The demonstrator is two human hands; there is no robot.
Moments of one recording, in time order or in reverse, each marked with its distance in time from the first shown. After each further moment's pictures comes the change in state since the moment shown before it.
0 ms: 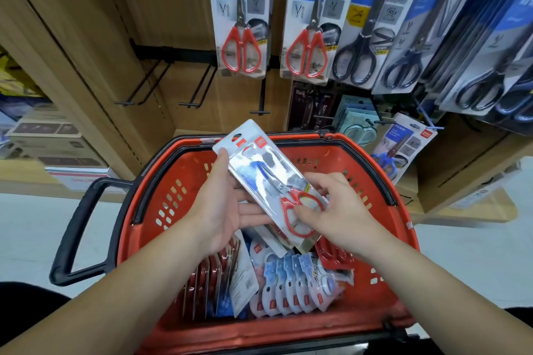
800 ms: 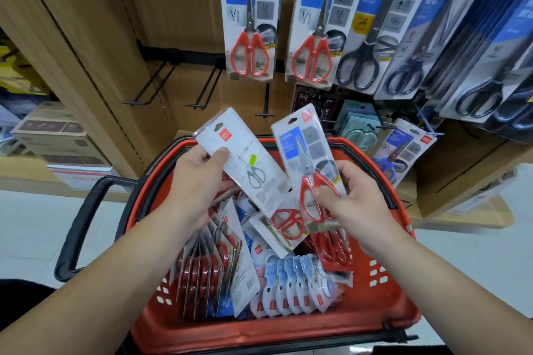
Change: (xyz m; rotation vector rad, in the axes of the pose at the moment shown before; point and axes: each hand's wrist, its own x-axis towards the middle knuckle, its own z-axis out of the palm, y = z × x) left_hand 0.007 0.028 -0.022 0.162 0.313 0.334; right_hand -0.007 -0.021 -0.016 0.486 0.088 0.064
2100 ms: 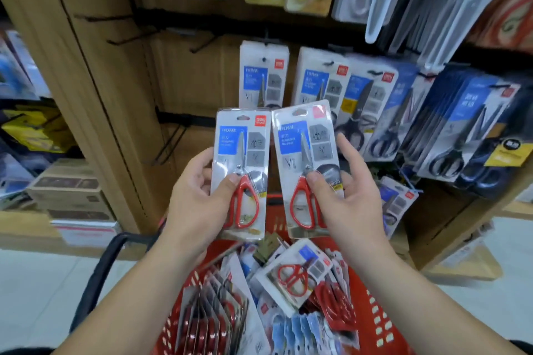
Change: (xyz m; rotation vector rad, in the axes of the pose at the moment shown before) left_hand -0.027 0.068 -0.025 0.053 -0.098 0.362; right_hand 0.000 -0.085 0.043 0.067 0.181 -0.439
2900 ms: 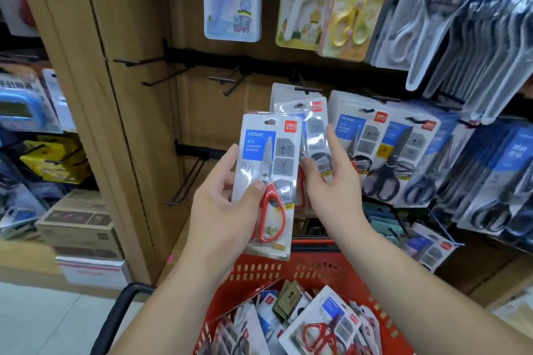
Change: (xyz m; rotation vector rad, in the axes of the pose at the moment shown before) left_hand 0.048 0.039 -0.006 -0.069 0.049 0.113; right_hand 0.108 -0.007 0.082 -0.190 0.015 -0.139
